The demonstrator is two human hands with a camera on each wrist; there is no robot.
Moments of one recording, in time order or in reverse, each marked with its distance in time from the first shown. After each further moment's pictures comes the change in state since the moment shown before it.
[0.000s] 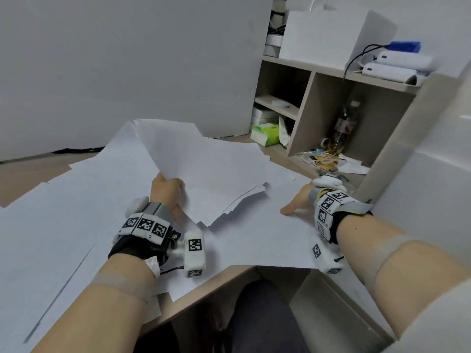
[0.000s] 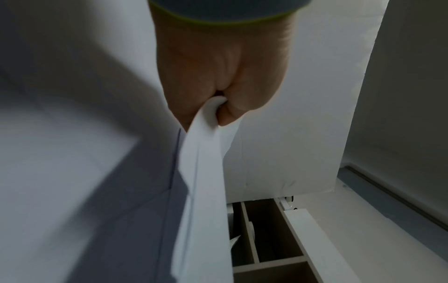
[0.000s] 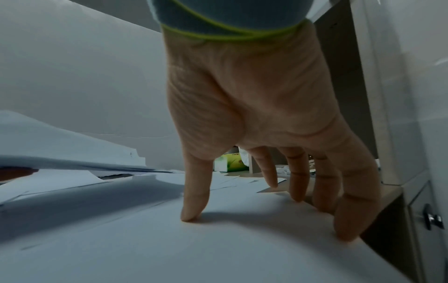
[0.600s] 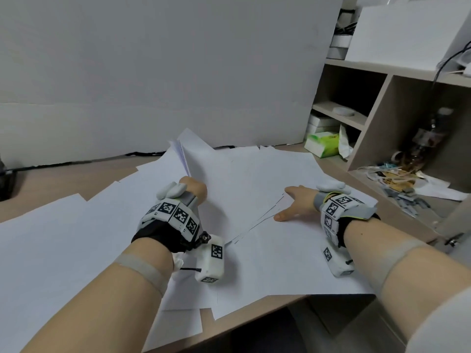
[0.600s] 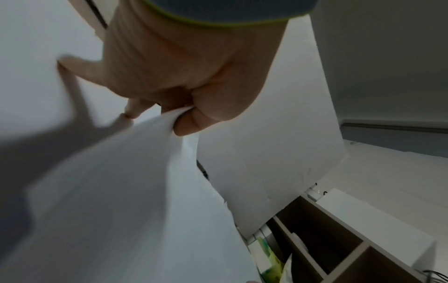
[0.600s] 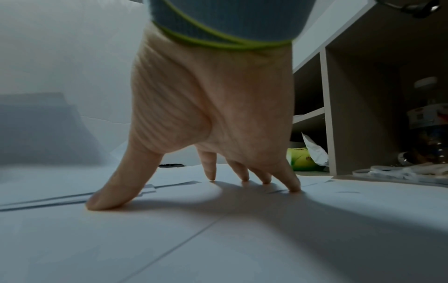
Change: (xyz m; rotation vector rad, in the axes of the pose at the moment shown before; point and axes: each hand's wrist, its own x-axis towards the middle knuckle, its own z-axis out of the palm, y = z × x) left_hand 0.040 0.028 -0.043 0.747 0.182 -0.014; right_hand 0.038 -0.116 0.003 0.032 -0.026 -0.553
